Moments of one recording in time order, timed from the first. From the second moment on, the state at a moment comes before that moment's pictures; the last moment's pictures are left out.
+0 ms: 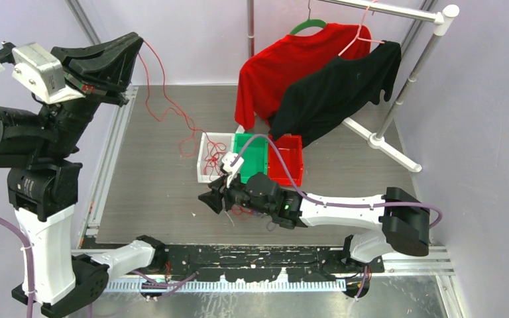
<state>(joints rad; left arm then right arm) -0.39 1.09 1.99 -0.28 0.32 0.11 1.23 1.40 0.85 0.46 0.08 0.29</state>
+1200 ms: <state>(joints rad) -0.39 1.05 2.00 -0.29 0.38 0.10 1.20 1.35 0.77 0.36 0.11 0.15</state>
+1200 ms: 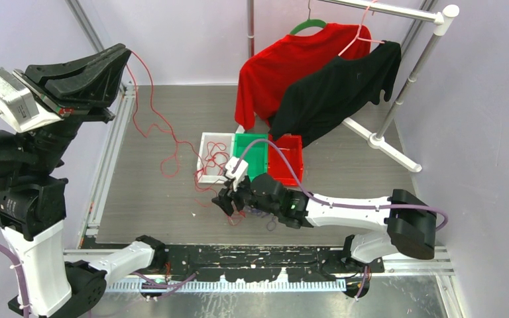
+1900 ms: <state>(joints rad) -0.39 1.05 2.01 -0.29 0.39 0.08 1.20 1.31 0.86 0.28 0.03 0.09</state>
